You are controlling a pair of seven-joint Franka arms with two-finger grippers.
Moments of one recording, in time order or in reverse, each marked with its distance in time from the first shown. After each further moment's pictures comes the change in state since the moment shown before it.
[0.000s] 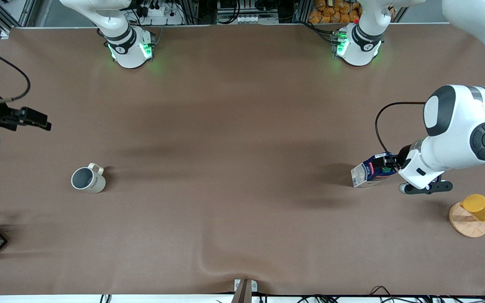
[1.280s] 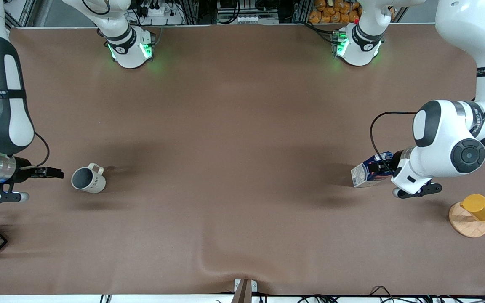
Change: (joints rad) left arm 0.003 0.061 0.002 -0.033 0.017 0.040 -0.077; right arm -0.138 0.349 -0.005 -0.062 -0.001 0.385 -0.155
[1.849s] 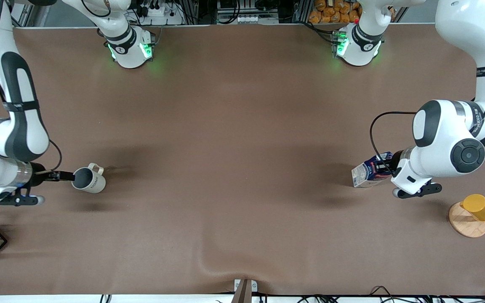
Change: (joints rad) left arm -0.001 0.000 -0.001 0.003 0.000 0.000 -0.007; right arm 0.004 0.072 0.007 -0.039 0.000 0.085 0.000
